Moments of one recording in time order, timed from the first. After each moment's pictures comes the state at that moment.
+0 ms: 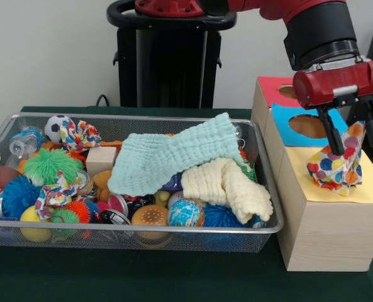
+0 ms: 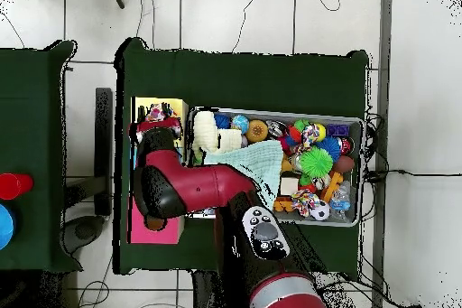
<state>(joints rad) -0.23 -0.71 0.30 1.87 -0.16 -0.33 1.66</state>
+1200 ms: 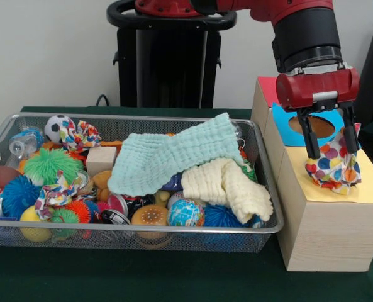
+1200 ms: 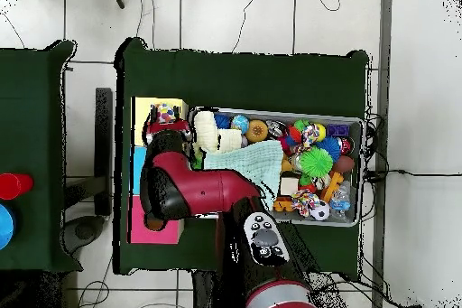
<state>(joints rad) -0.19 -0.70 0.22 1.87 -0.12 -0.34 1.66</state>
